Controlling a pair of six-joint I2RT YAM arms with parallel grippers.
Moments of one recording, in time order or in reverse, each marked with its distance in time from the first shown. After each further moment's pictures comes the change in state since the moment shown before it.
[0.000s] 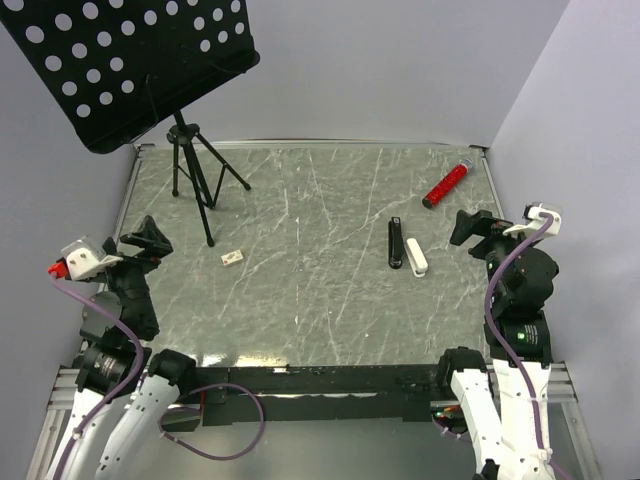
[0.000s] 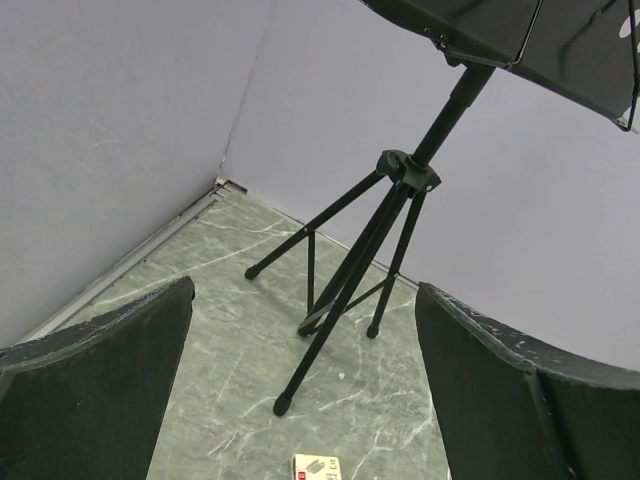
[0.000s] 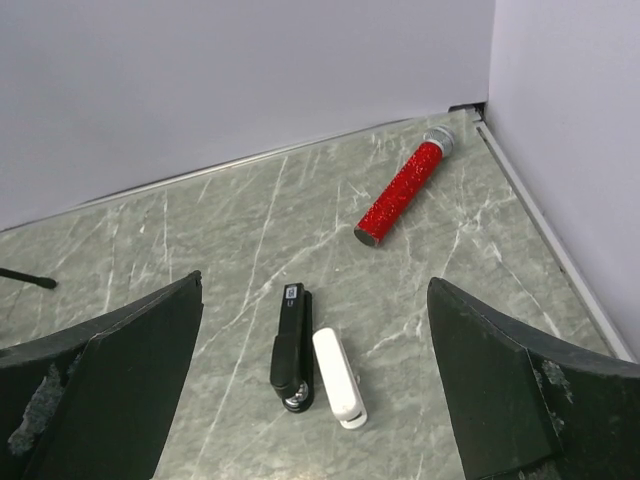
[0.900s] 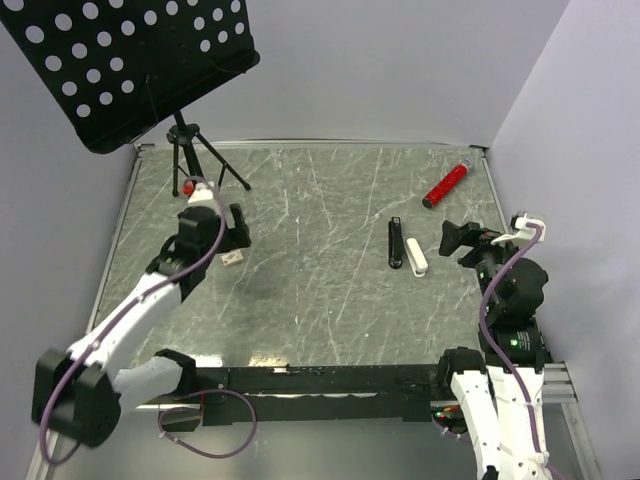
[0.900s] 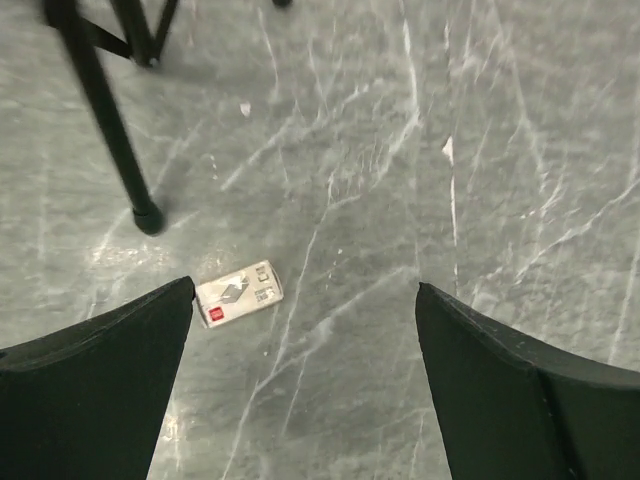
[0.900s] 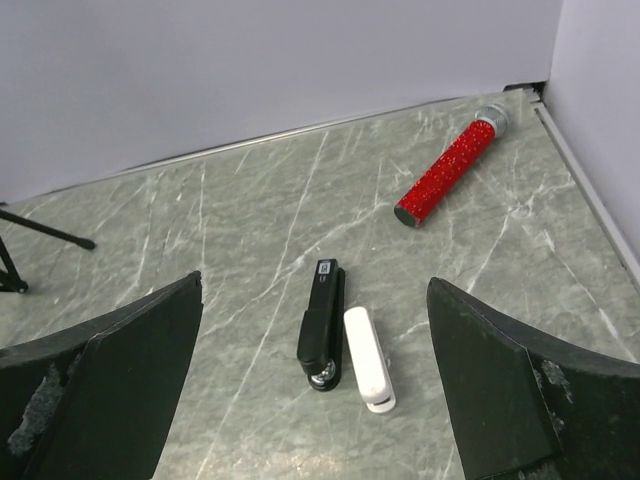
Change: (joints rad) left arm 0.000 0.755 0.047 -0.027 0.516 -0.113; right arm 0.030 -0.066 -0.109 0.043 -0.080 0.025
